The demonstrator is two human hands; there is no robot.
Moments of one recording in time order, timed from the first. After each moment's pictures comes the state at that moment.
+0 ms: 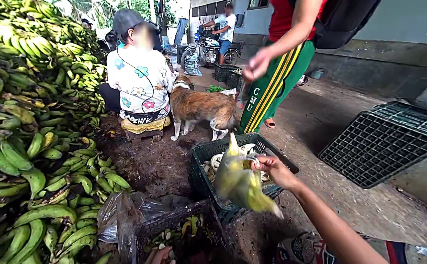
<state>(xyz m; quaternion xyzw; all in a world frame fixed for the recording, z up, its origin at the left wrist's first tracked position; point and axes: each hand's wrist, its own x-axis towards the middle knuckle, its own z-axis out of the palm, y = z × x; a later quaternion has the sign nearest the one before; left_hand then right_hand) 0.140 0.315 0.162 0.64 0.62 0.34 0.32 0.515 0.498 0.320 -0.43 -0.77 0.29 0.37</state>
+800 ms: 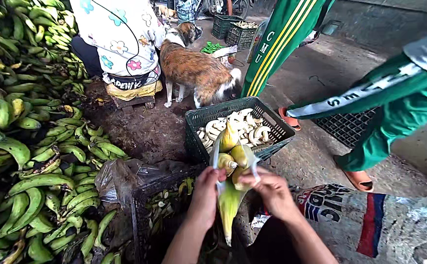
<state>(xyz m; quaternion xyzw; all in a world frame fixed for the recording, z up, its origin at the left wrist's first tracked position) 0.274 0.377 0.285 0.35 0.44 0.51 0.66 0.460 0.377 0.263 -0.33 -0.72 0.28 0.53</state>
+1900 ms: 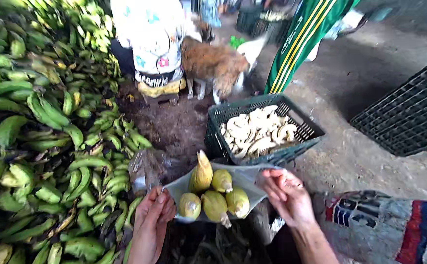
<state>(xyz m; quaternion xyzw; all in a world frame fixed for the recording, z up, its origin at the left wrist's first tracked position) 0.121 0.290 0.258 0.36 0.33 0.67 0.55 0.419 0.344 0.248 -0.22 -0.46 0.58 0.64</state>
